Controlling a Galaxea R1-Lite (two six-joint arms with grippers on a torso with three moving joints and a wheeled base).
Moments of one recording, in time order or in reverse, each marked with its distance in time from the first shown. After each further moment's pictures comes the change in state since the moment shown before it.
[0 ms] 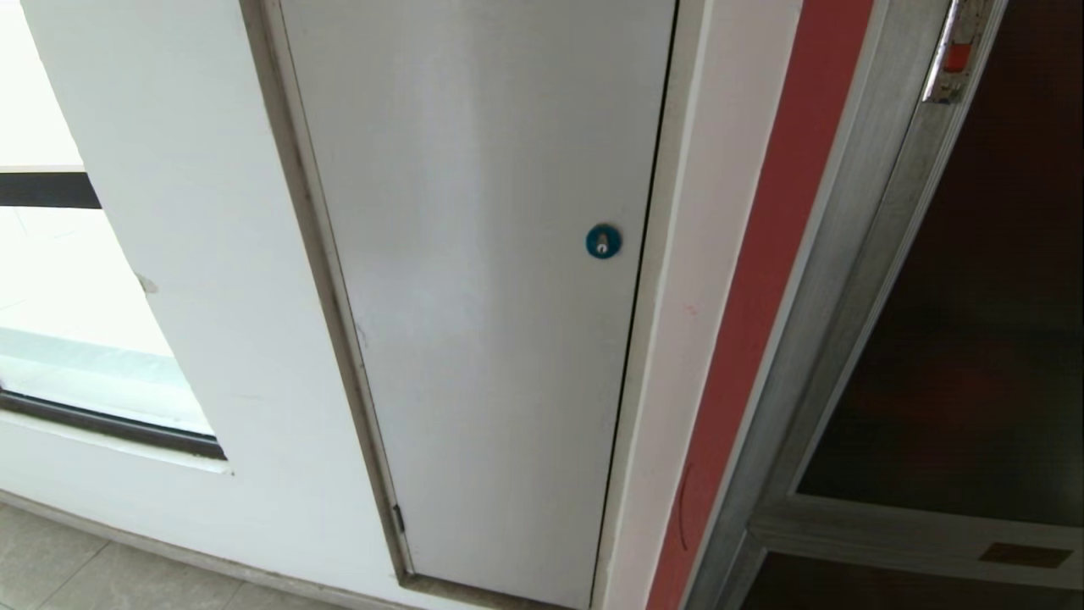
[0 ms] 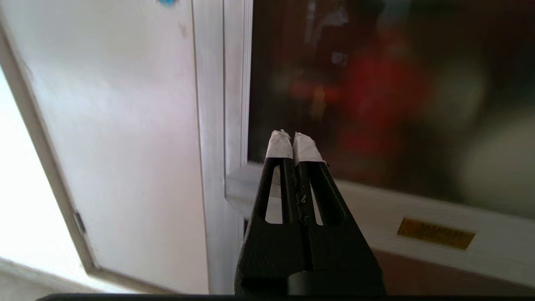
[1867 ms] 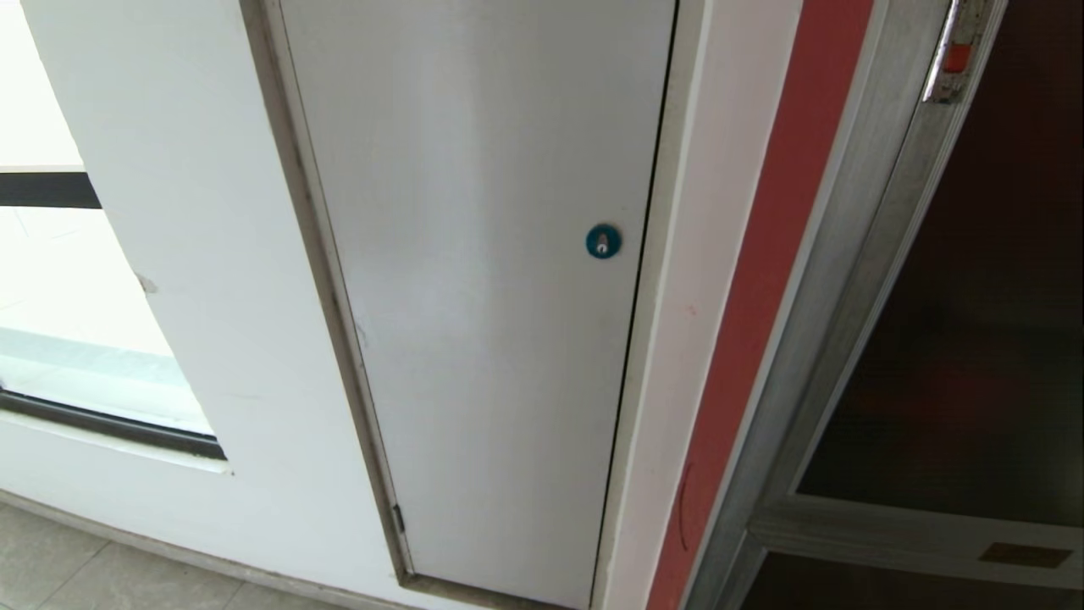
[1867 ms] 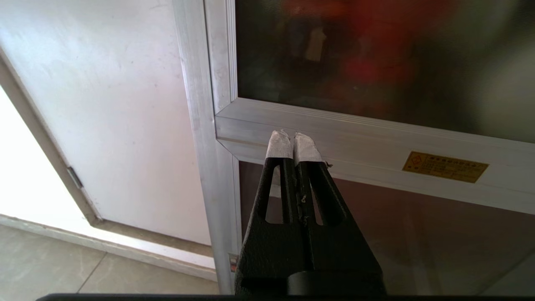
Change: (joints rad) left arm 0.000 0.000 0.000 0.000 0.000 0.000; right arm 0.000 -0.005 0.055 0.120 -0.038 0.023
